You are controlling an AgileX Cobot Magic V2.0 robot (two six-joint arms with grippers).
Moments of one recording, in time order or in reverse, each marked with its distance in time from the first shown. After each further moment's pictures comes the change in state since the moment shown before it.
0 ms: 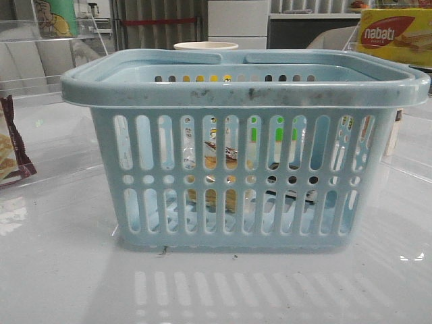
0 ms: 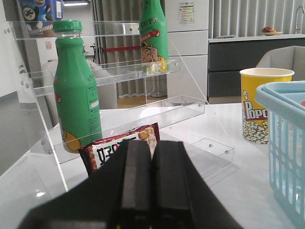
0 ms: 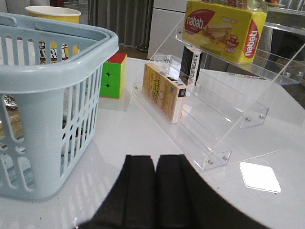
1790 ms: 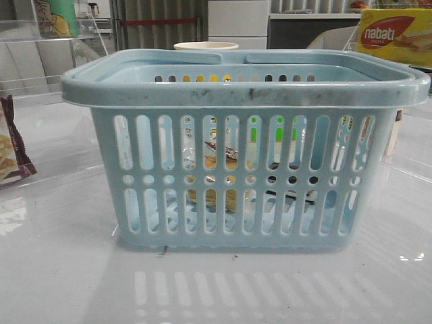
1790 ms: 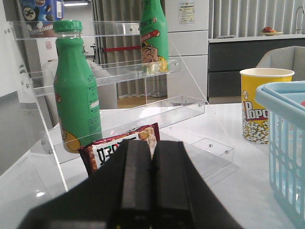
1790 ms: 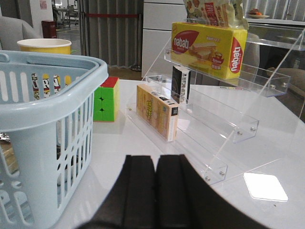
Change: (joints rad) left arm 0.000 0.000 0.000 0.000 0.000 0.000; right arm -0.051 0.000 0.000 0.068 -0.077 0.005
